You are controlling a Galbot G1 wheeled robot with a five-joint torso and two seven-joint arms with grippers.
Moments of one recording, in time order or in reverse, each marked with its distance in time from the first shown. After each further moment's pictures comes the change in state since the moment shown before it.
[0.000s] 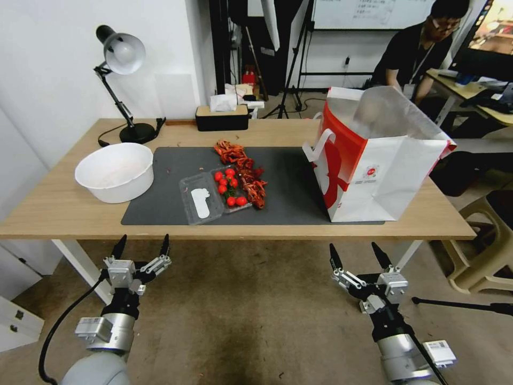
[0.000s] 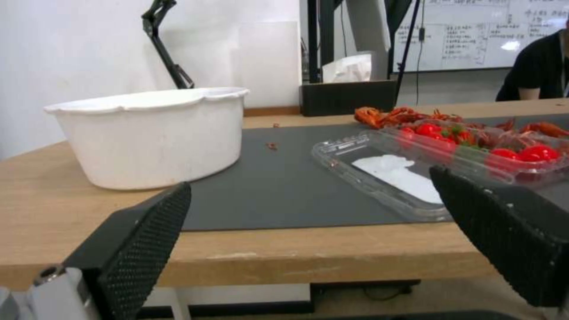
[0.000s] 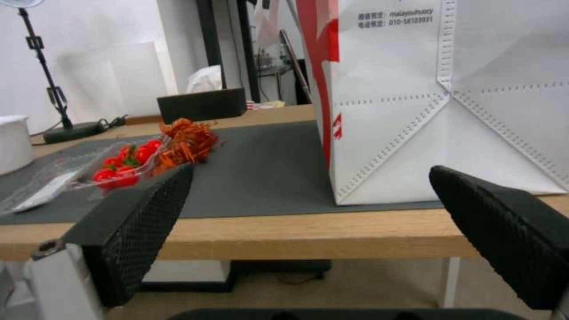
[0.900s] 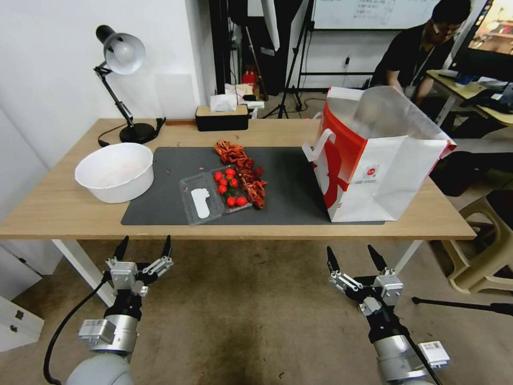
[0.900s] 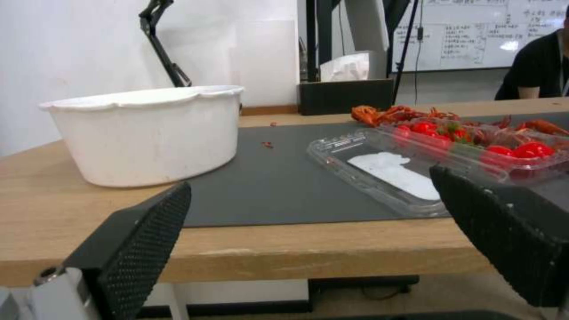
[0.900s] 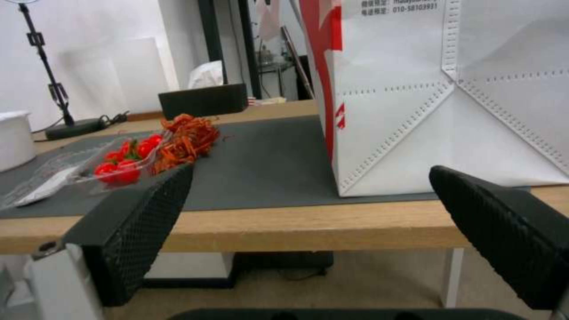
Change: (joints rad) left arm -0.017 -0.026 0.008 0.040 0.016 -0.040 0.004; right arm 0.032 0.015 -0.002 -0.083 0.020 0.036 -0.051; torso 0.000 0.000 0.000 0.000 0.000
